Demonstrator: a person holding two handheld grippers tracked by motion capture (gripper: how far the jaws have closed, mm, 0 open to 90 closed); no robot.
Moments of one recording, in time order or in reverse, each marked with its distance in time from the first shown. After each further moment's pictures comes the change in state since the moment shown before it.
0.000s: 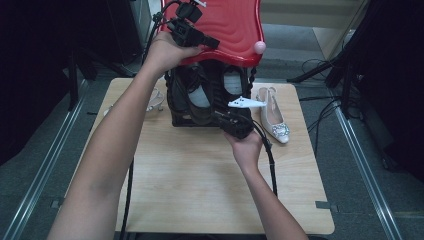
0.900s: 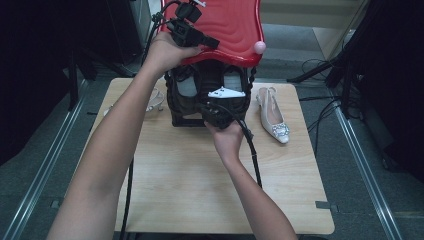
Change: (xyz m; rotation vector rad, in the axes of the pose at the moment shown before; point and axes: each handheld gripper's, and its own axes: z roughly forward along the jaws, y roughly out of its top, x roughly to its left) left arm 0.001 -0.001 0.000 -0.003 -0.004 -0.010; right arm 0.023 0.027 0.046 -0.017 -0.049 -0.045
